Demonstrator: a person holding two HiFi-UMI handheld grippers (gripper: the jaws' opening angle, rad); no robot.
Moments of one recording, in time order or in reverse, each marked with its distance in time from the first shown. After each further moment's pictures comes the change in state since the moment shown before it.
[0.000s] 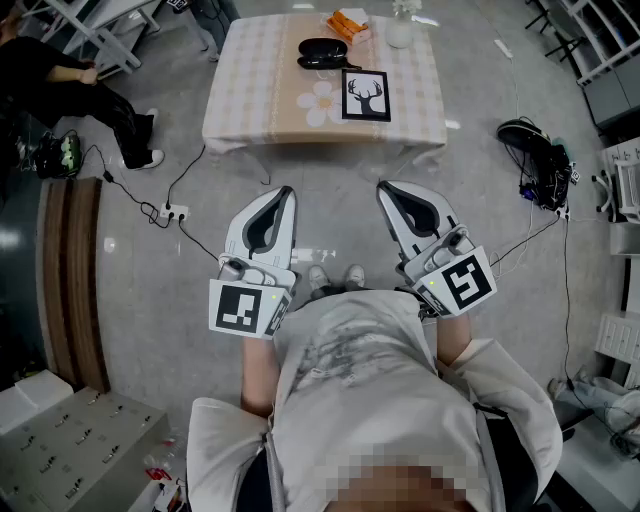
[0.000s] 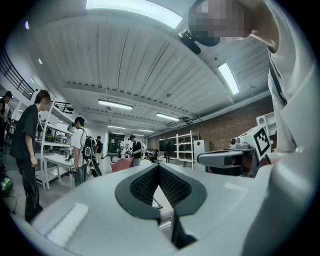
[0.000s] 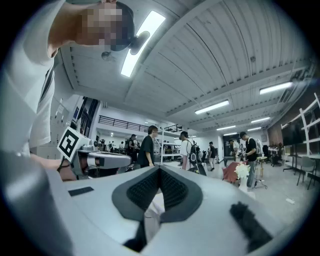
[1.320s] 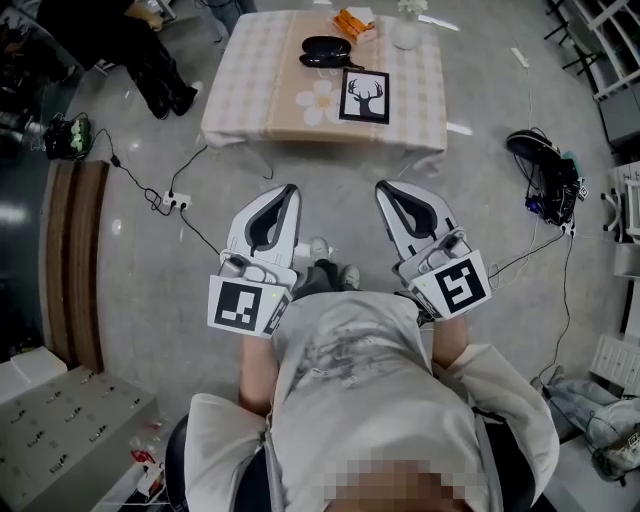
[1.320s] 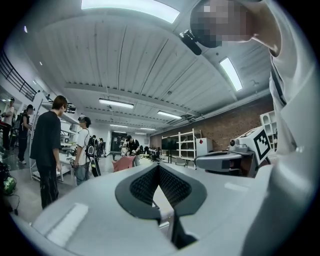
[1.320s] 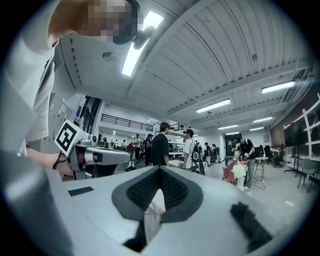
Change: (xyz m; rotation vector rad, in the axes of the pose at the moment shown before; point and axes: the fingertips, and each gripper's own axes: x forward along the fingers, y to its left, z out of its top) left arm 0.032 -0.040 -0.001 -0.001 0.023 0.037; right arm -0.022 -0.038 -0.010 -0.019 0.018 0.027
